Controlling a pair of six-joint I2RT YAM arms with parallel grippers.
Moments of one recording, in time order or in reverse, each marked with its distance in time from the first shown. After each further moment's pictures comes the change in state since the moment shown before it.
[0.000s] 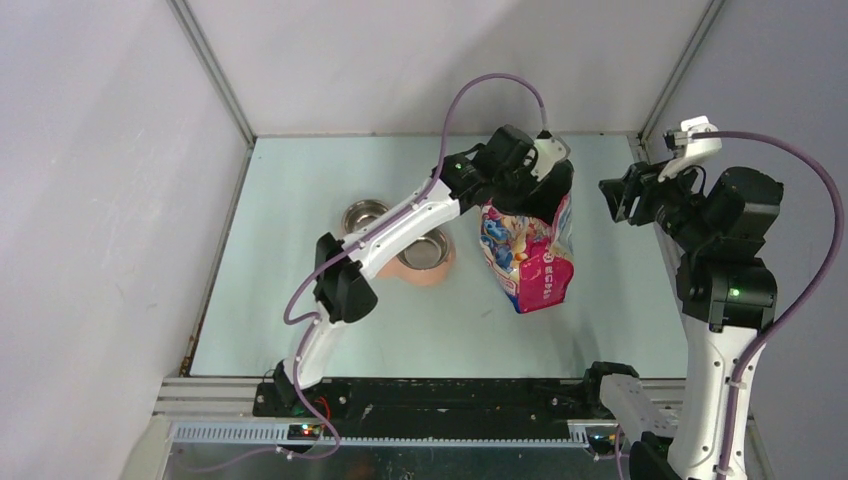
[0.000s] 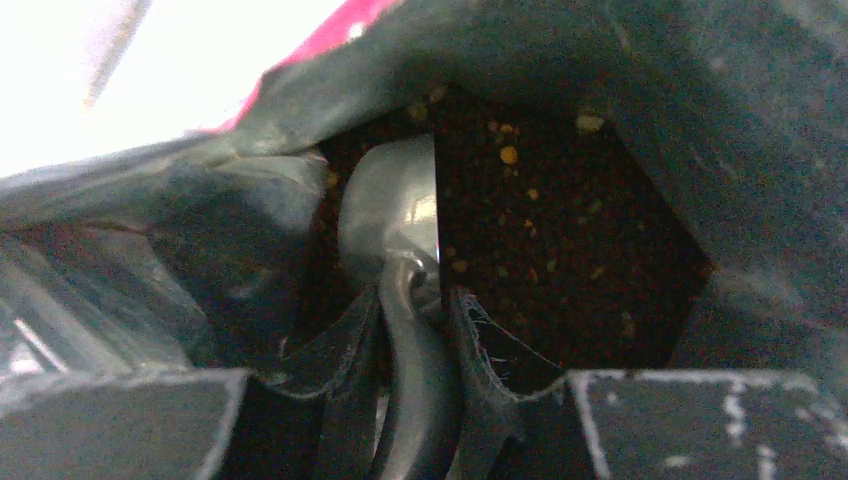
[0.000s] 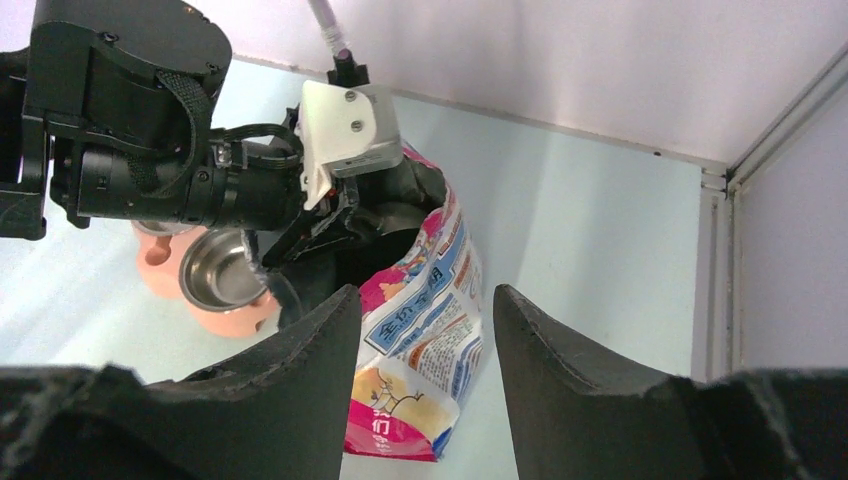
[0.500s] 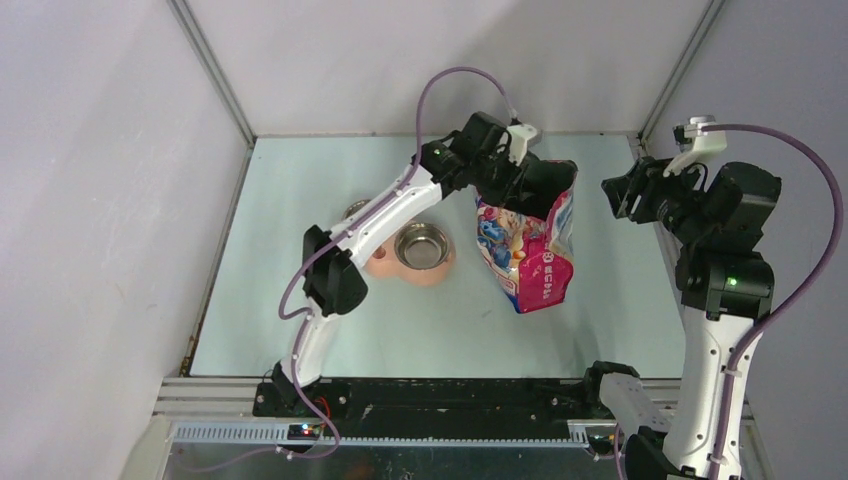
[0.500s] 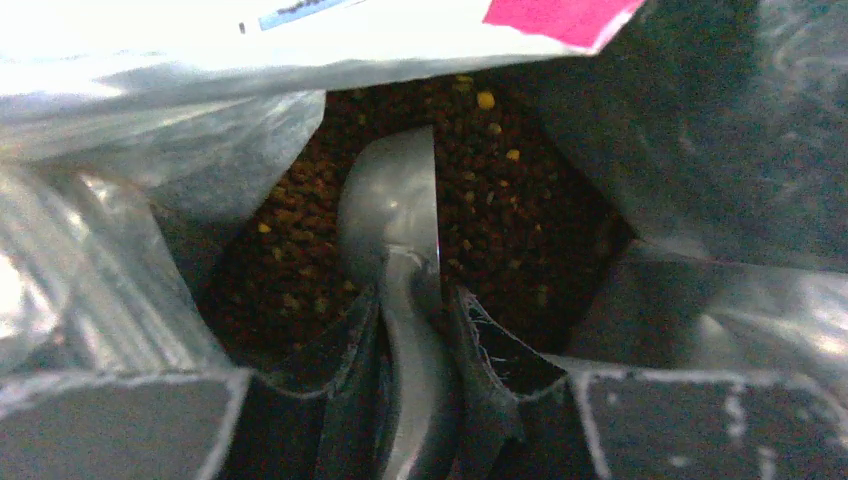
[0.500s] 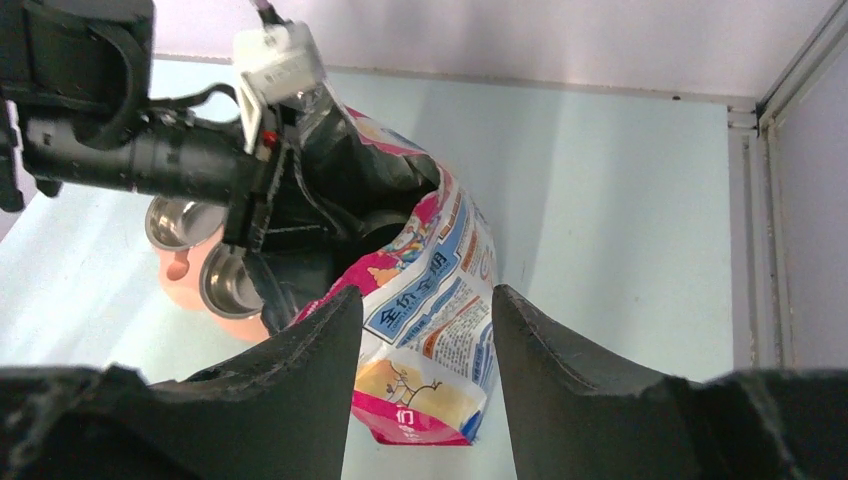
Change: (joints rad) left arm 0.099 -0.026 -0.051 -0.035 0.281 -0.208; right arm -0.055 0.019 -0.012 -0.011 0.003 0.107
